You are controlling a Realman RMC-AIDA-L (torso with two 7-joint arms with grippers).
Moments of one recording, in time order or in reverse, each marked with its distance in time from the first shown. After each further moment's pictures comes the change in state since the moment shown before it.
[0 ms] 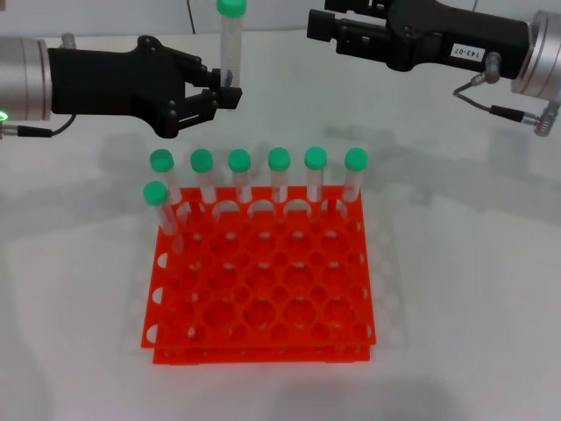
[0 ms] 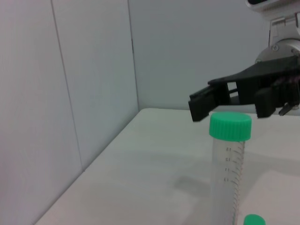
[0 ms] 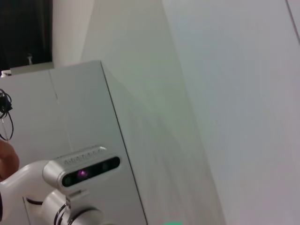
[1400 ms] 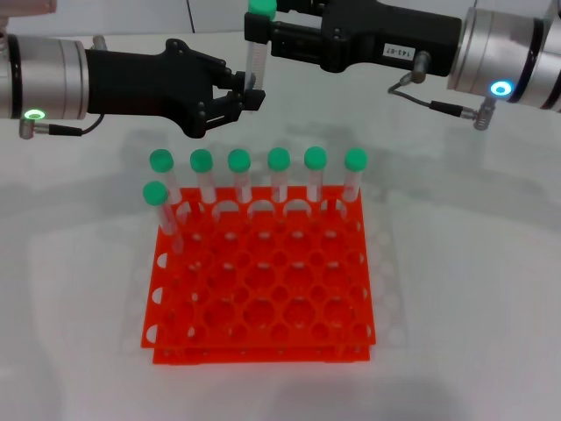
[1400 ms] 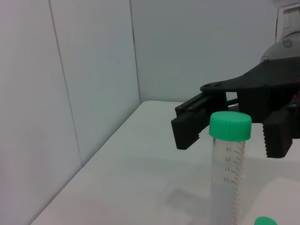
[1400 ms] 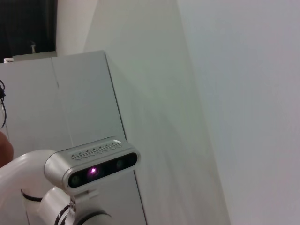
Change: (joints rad) left arm -0.020 -0.027 0.064 -0.013 -0.006 -0.087 -0.015; right arm 0.037 0.007 -0.248 -0.011 0.179 0.186 -0.065
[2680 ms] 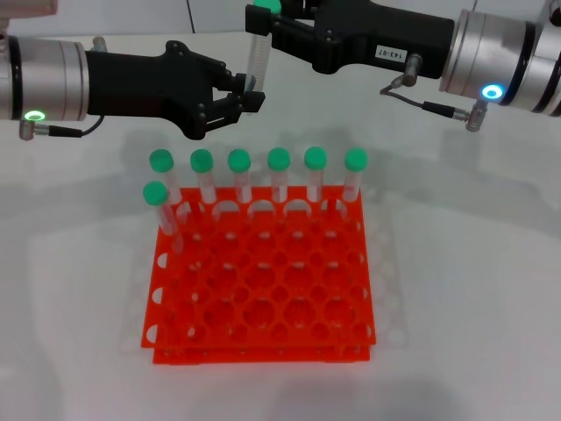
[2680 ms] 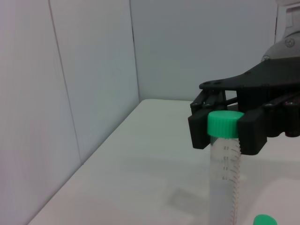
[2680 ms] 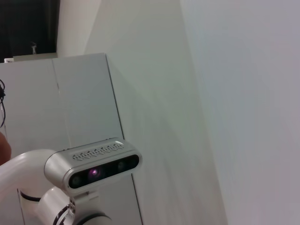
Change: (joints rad) left arm 0.000 -0.001 0.000 0.000 0.004 0.000 -0.001; right arm -0.007 0.000 -0.059 -0.004 0.068 0.034 -0.052
